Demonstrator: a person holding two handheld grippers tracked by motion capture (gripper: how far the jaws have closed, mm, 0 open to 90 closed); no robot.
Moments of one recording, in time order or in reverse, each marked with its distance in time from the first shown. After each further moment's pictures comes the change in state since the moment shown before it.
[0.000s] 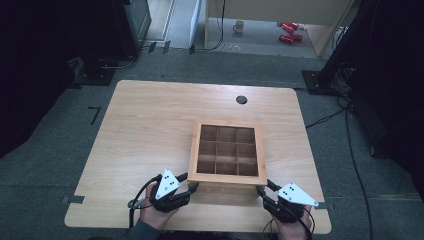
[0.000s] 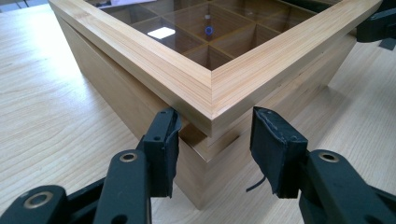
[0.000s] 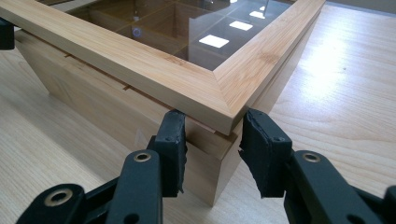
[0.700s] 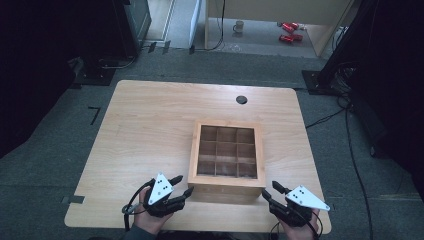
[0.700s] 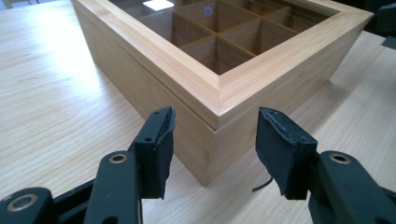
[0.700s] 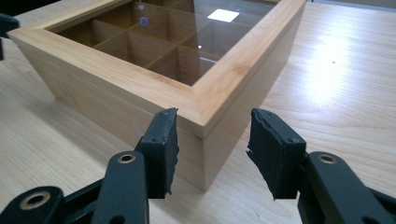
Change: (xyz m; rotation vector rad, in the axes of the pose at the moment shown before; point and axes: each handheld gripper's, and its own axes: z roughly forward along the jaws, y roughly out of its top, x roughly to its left) left arm 0.003 -0.010 -0.017 -0.009 0.025 -0.018; right arm -0.011 -0.007 -0.016 -0.025 0.012 0.053
